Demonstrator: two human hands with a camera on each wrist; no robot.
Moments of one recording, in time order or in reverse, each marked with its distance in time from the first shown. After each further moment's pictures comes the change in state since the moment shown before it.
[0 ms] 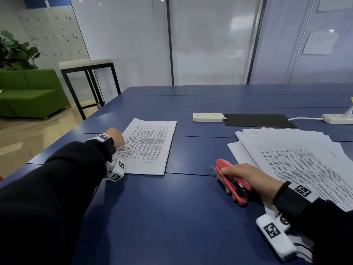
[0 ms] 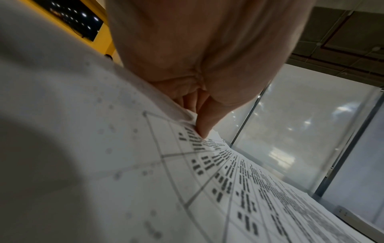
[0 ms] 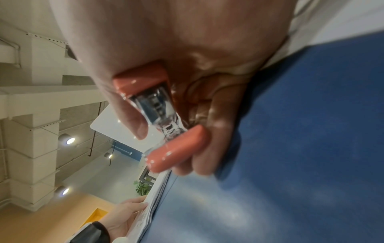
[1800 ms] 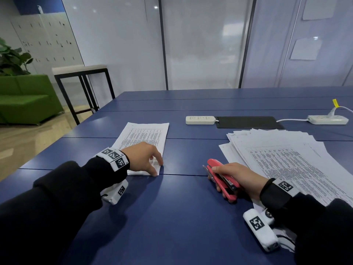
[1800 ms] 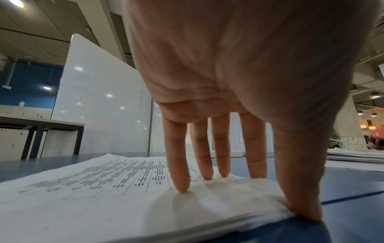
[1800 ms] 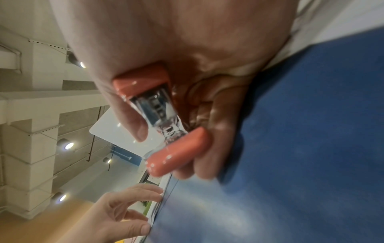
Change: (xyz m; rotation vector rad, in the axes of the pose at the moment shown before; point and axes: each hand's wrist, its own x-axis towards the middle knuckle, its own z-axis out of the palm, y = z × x) left_hand -0.126 0.077 0.014 0.287 -0.273 0.749; right_hand 0.001 0.004 0.000 0.026 0.004 -0.016
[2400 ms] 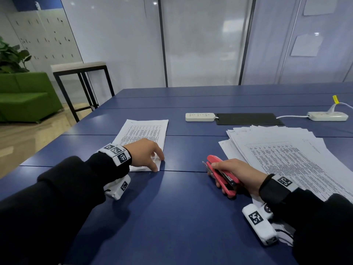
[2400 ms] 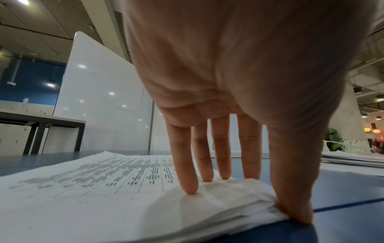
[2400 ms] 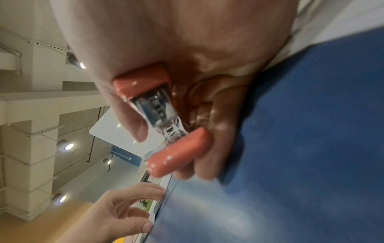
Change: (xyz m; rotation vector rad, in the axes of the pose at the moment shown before) left_hand 0.005 0.004 -0.001 -0.021 0.003 -0.034; right_hand -0.003 -0.002 0.001 -0.002 0.008 -0.011
